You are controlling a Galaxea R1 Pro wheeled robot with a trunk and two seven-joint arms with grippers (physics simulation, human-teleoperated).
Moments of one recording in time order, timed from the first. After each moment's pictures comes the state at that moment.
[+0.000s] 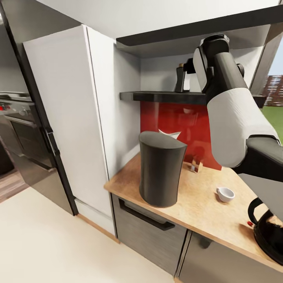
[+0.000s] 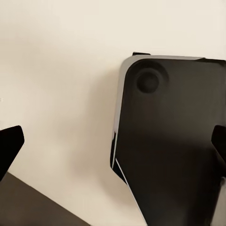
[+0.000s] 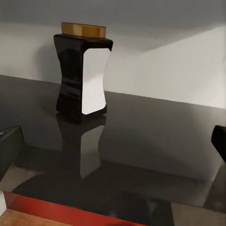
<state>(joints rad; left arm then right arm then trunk) 0.05 0.02 0.14 -0.12 -0.04 -0.23 0.09 -1.81 0.16 -0.11 -0.66 0.26 0.84 -0.27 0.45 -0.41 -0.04</state>
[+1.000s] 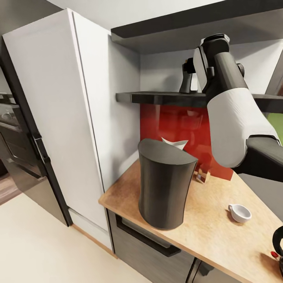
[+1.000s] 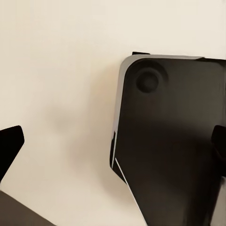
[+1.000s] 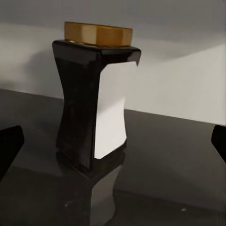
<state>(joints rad) 0.05 0.02 0.14 -0.12 -0.04 -0.23 0.09 -1.81 0.16 -0.11 -0.66 0.26 0.84 -0.27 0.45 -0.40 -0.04</state>
